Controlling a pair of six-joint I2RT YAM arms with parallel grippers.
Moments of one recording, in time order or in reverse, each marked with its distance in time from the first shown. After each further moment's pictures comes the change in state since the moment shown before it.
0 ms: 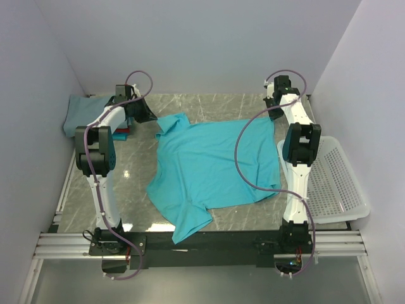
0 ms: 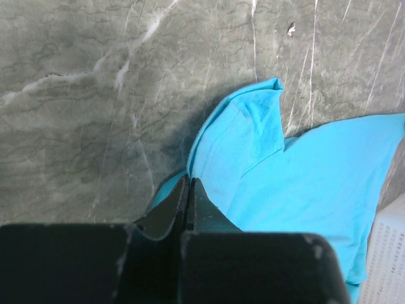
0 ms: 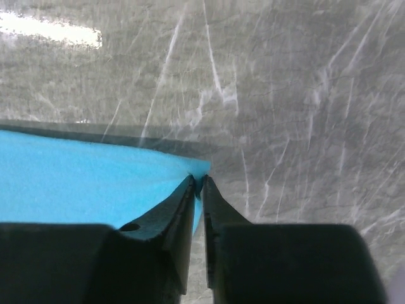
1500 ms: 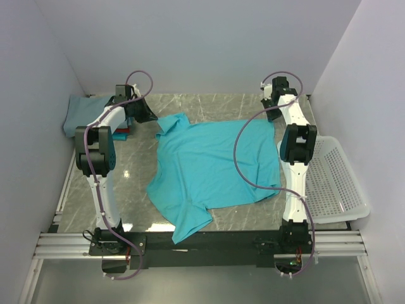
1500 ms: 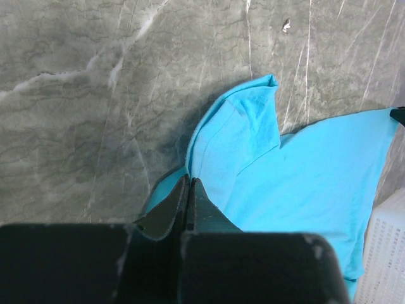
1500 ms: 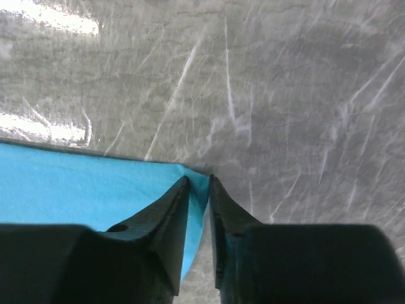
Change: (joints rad) left arm 0.000 0.000 0.000 0.000 0.018 0.001; right arm 0.000 0.102 0.124 -0.045 -0.028 -0.074
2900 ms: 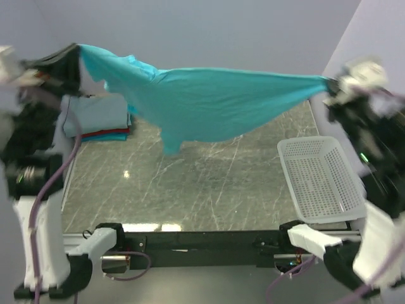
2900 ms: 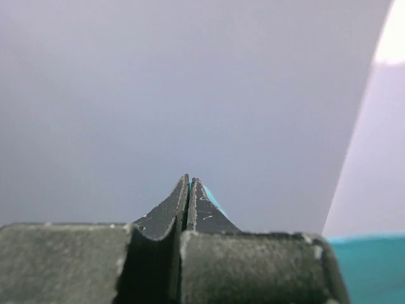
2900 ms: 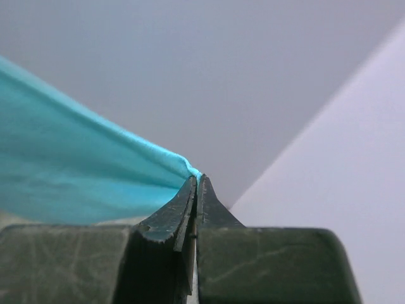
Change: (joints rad) left arm -0.002 -1.136 0.031 0.164 -0.248 0.153; right arm 0.314 -1.469 -0.308 -0.011 0.045 -0.144
